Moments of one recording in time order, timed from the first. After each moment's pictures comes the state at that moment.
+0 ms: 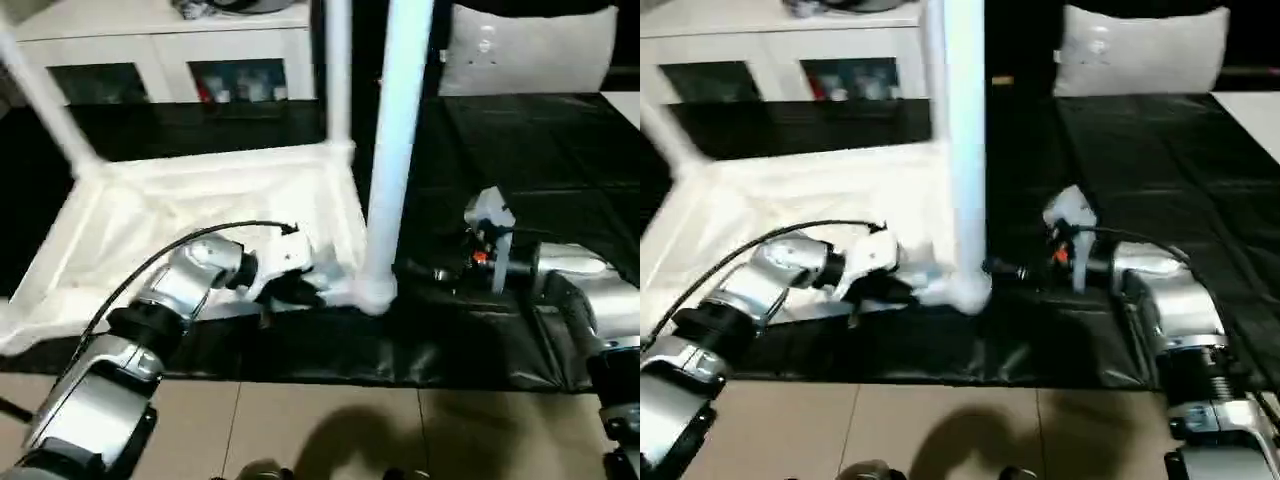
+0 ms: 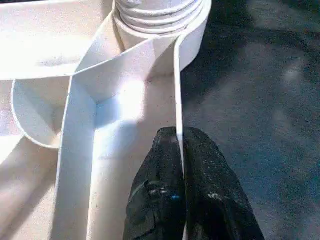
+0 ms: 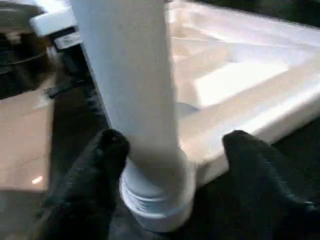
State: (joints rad) left arm -0.74 0.38 -0.40 0.72 0.06 -0.02 -1.28; right arm -0.49 -0.53 0.06 0.32 0.29 0.35 1.21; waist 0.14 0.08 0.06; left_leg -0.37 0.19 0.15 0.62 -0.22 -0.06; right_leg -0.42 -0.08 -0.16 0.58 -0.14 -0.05
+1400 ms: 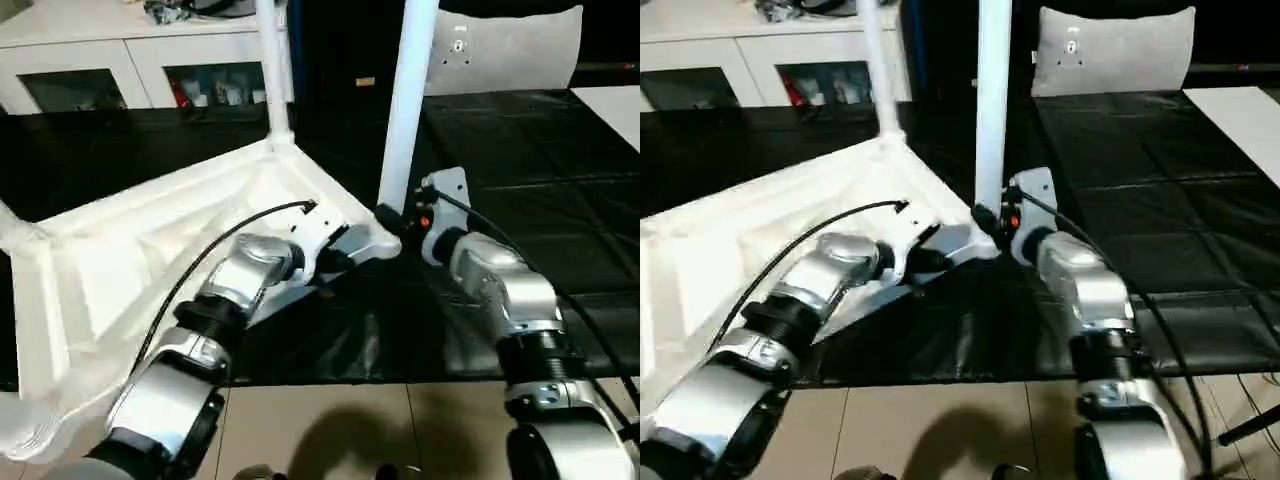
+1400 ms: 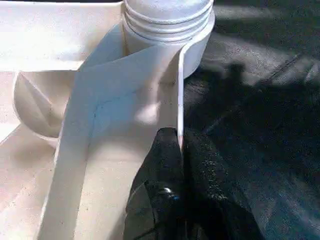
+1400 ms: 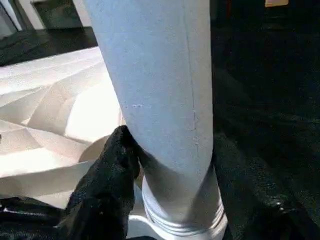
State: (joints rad) left arm -0.81 0.09 -0.22 0.80 0.06 0.35 -0.76; right arm -0.60 -0.15 -0.07 0.42 0.16 0.43 0.46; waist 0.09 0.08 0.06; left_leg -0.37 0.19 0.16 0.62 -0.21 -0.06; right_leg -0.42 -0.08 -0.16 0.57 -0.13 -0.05
